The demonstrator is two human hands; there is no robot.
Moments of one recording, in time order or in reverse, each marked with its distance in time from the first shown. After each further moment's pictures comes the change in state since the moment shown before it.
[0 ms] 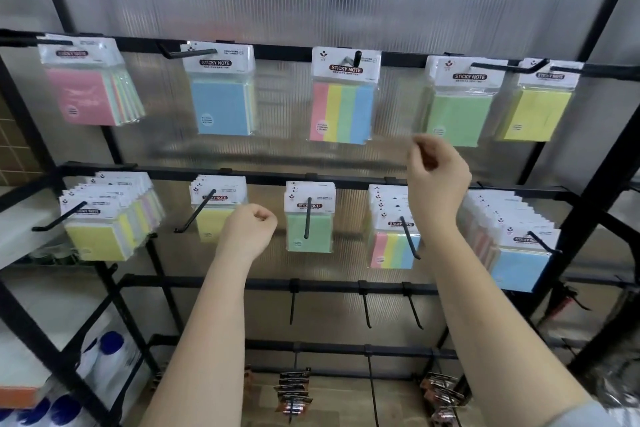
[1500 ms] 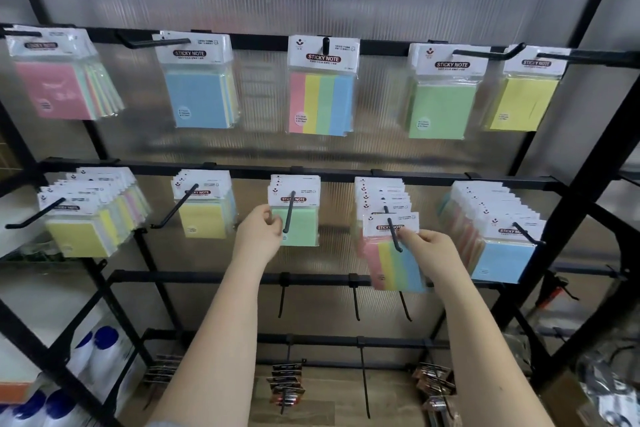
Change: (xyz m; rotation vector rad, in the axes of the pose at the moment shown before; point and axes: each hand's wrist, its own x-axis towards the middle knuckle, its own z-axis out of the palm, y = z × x) left_hand 0.004 0.000 0.052 -0.052 -0.027 -0.004; right_hand -0.045 0.067 -0.060 -0.174 -0.525 0.684
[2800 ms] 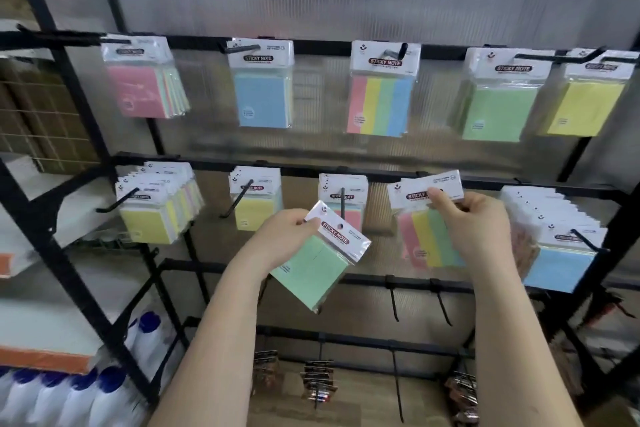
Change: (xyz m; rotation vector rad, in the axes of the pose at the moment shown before) left_hand -0.042 0.004 -0.079 0.019 -0.310 0.083; right_hand -0.052 -0.075 0.023 -0.035 0.213 -0.256
